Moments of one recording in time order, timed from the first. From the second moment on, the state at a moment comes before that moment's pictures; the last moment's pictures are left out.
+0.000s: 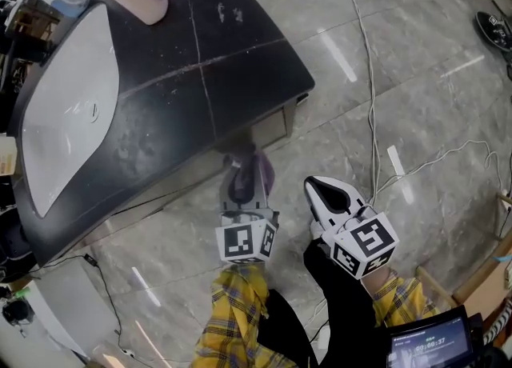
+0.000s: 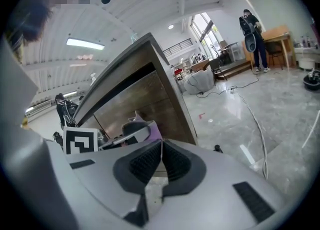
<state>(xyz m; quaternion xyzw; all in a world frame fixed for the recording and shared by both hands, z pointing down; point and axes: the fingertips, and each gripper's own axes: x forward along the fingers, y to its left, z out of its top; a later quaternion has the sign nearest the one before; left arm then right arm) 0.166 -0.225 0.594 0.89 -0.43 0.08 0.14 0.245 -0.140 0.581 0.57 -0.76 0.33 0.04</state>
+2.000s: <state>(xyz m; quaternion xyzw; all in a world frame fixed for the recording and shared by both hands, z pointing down) 0.139 -0.179 0.508 0.91 -0.39 0.06 0.11 0.190 -0.137 0.513 0.55 -0.78 0.30 0.04</state>
